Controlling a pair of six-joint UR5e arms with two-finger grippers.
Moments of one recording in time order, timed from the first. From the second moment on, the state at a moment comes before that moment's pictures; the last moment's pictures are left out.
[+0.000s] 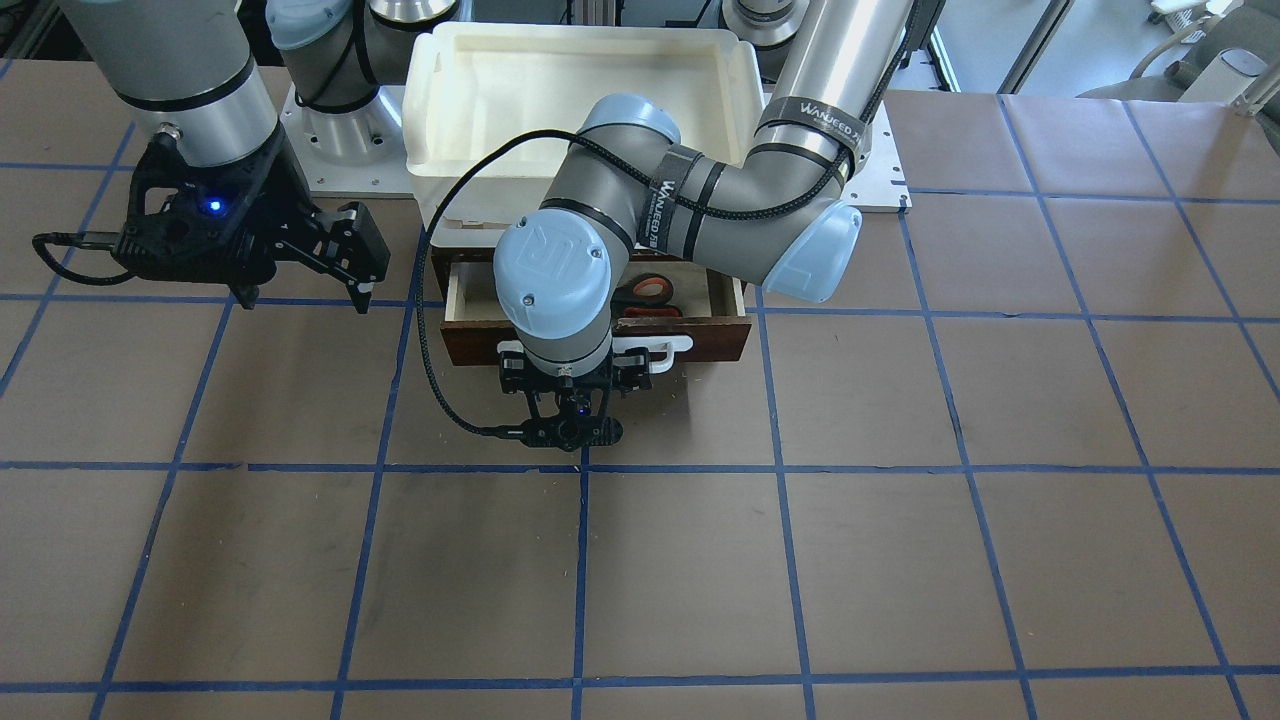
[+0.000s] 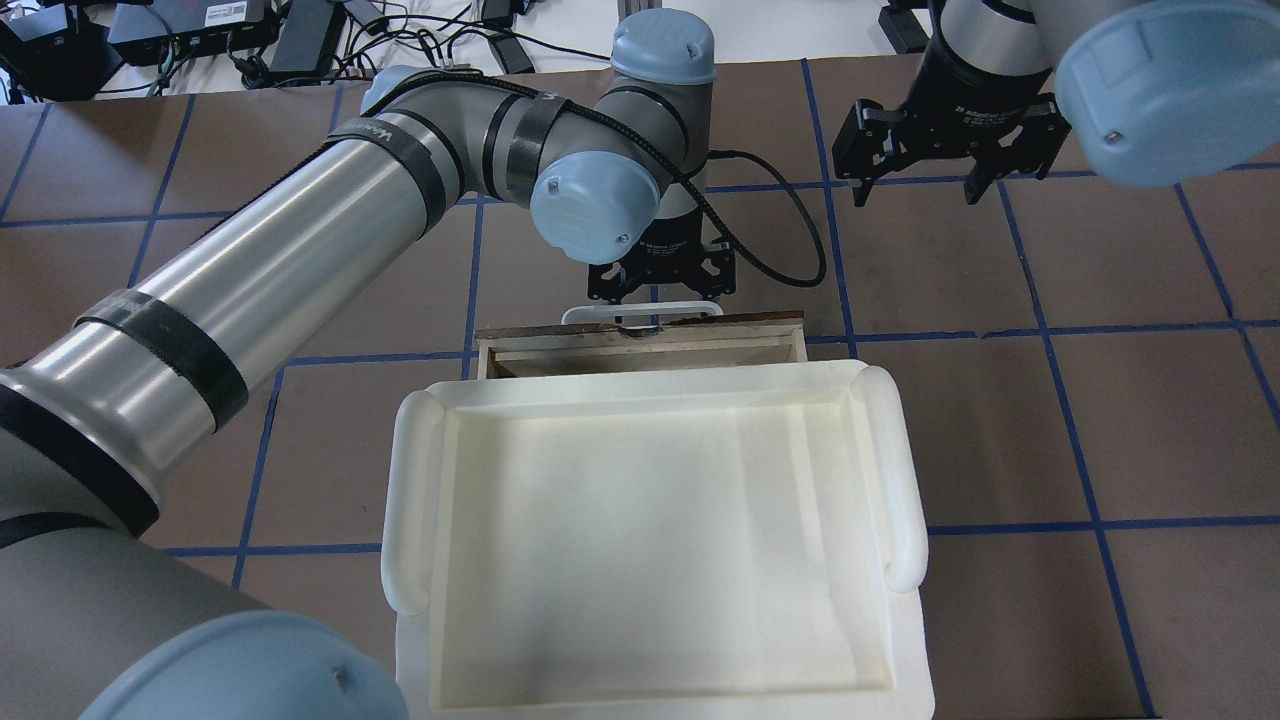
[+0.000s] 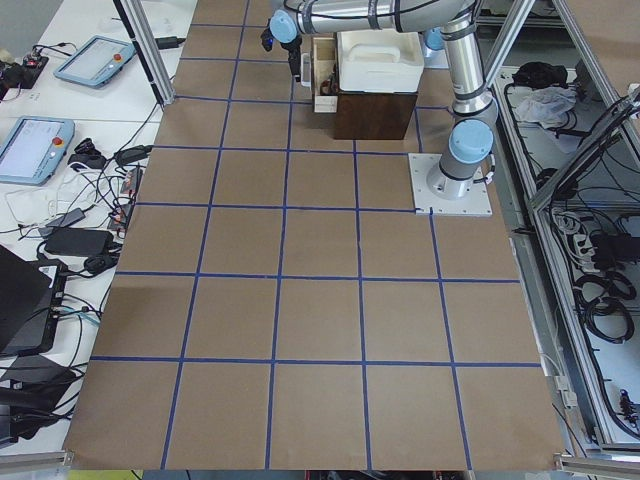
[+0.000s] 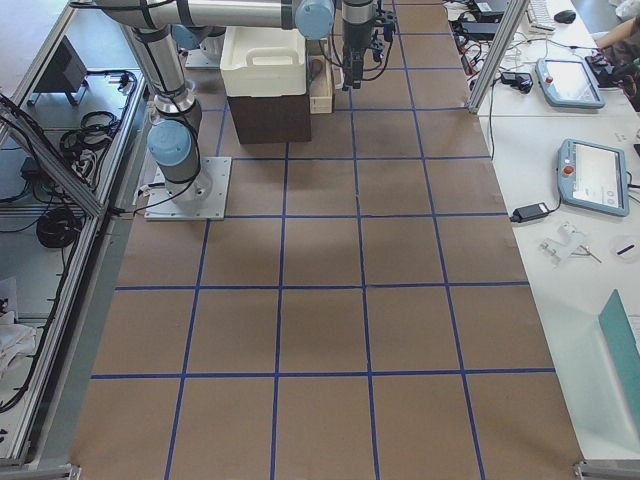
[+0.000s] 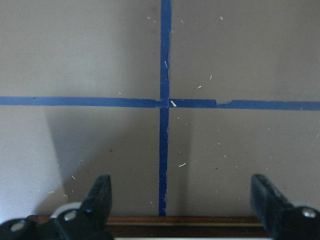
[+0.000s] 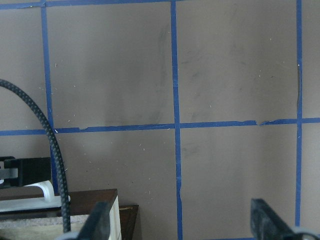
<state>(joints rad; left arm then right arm) -1.98 -2.08 -1.40 -1.46 1.54 -0.43 1.60 -1.52 1.57 -1.70 -1.58 0.06</state>
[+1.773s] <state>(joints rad) -1.97 -1.96 -1.43 -1.47 1.55 -0.44 1.59 -1.52 1.57 -1.71 -1.58 0.05</state>
